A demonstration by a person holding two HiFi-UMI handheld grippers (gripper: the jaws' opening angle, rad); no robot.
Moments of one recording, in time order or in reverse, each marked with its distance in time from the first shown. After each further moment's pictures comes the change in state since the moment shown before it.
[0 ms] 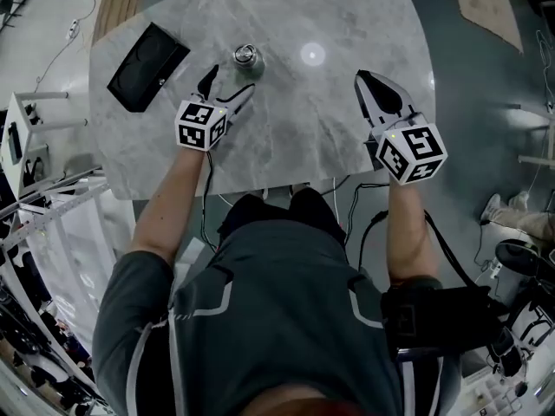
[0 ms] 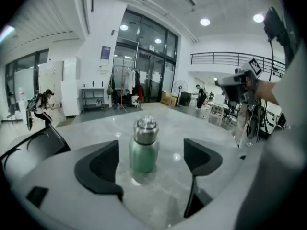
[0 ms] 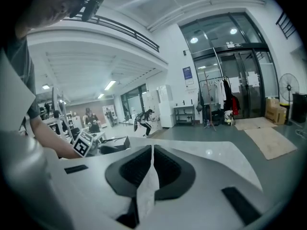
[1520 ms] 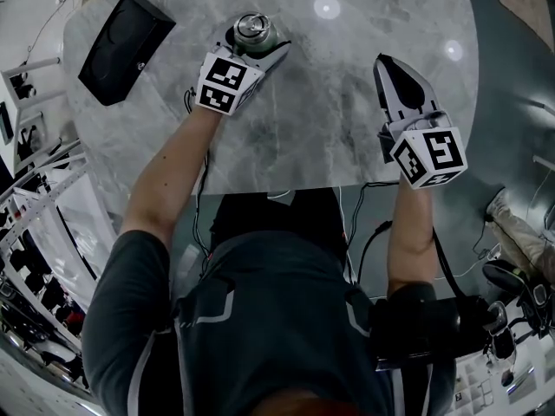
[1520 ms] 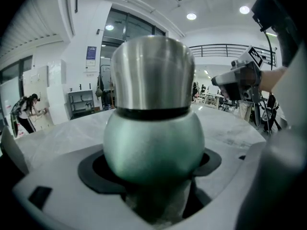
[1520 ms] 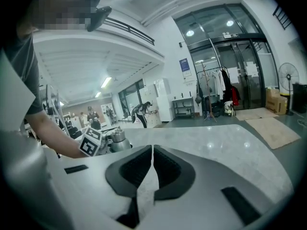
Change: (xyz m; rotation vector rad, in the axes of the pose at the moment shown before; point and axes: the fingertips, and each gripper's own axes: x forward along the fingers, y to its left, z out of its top) left arm 0.127 0.014 0.010 0.117 -0.006 -0.072; right arm 0.083 -0.050 -0.049 0.040 0.039 0.001
